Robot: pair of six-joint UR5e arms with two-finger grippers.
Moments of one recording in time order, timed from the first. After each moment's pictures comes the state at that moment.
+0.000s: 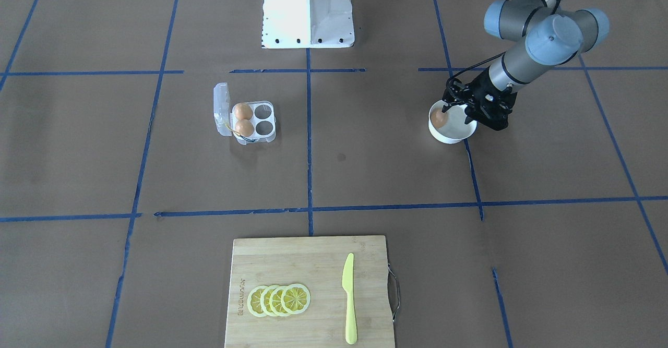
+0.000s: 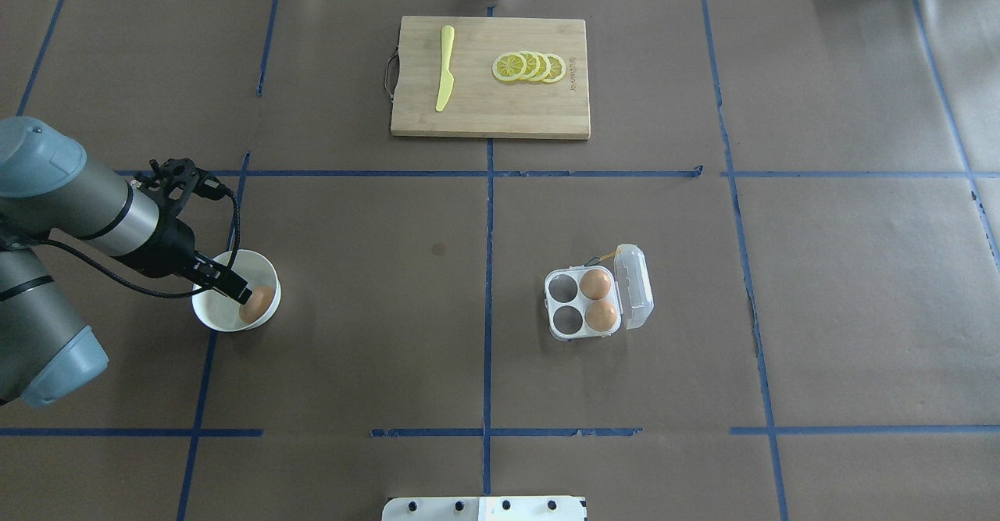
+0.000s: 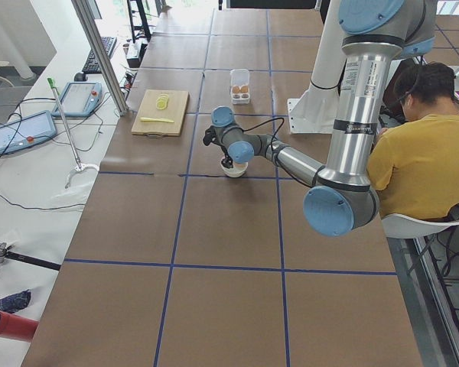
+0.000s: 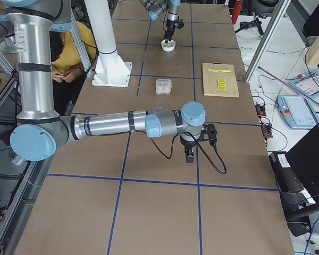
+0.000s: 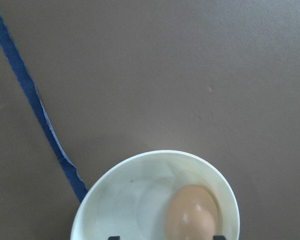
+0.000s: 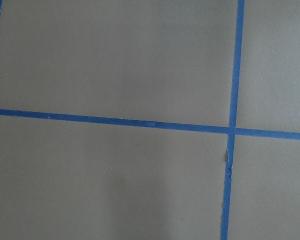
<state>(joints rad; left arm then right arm) -0.74 -1.71 -1.78 -2.00 -2.28 -0.65 1.48 -1.56 1.71 -1.52 2.42 0.14</state>
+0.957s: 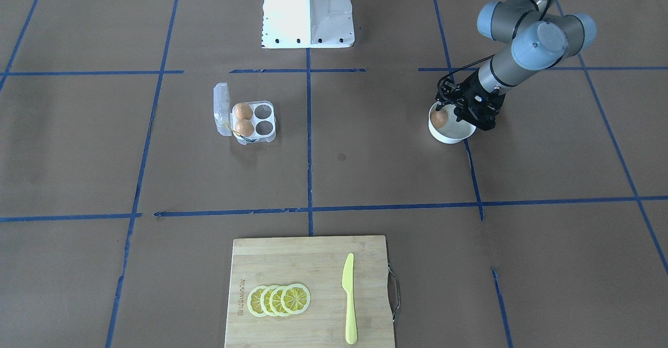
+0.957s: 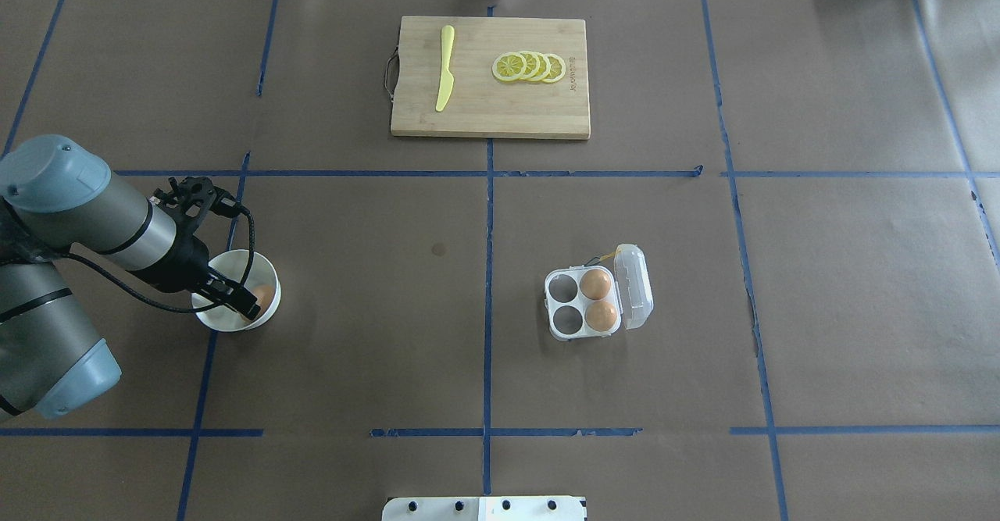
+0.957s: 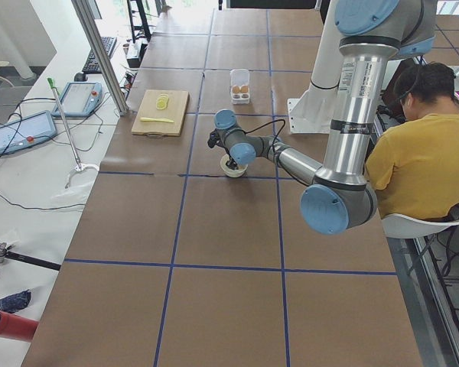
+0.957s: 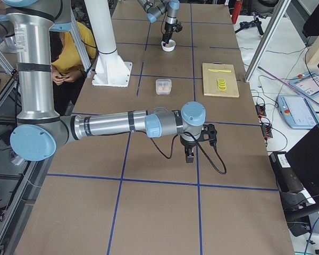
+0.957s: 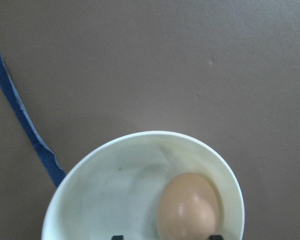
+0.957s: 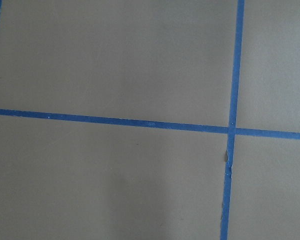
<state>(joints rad) -0.70 -1.72 -1.76 -2.00 -2.28 -0.65 1.48 -1.56 1.71 -1.52 2.42 0.14</state>
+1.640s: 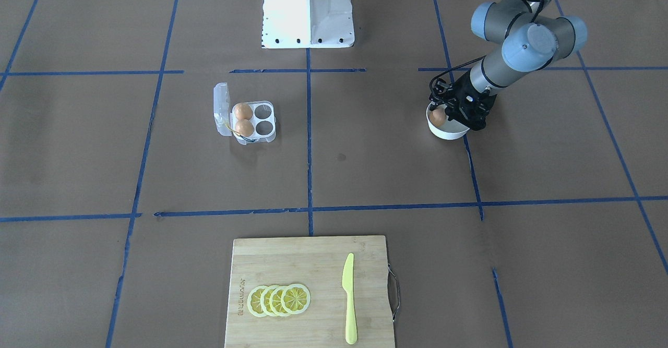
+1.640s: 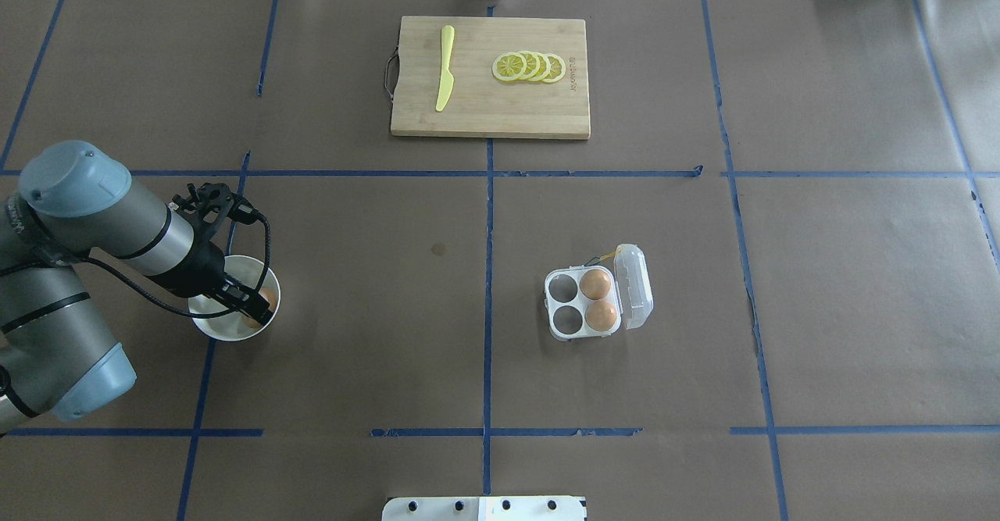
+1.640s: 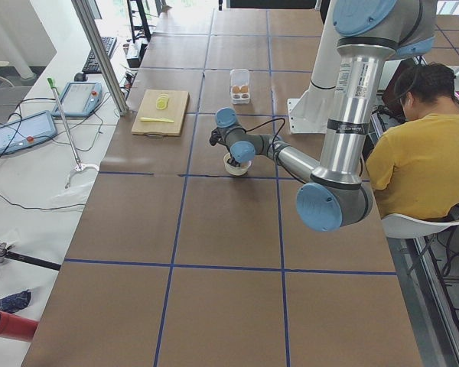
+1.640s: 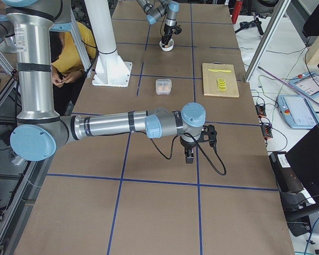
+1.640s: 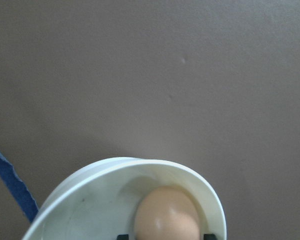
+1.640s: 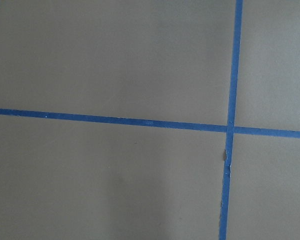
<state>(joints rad) -0.68 -1.74 -1.75 -2.00 -2.28 -0.64 1.48 -1.56 1.71 -1.52 2.42 0.14</state>
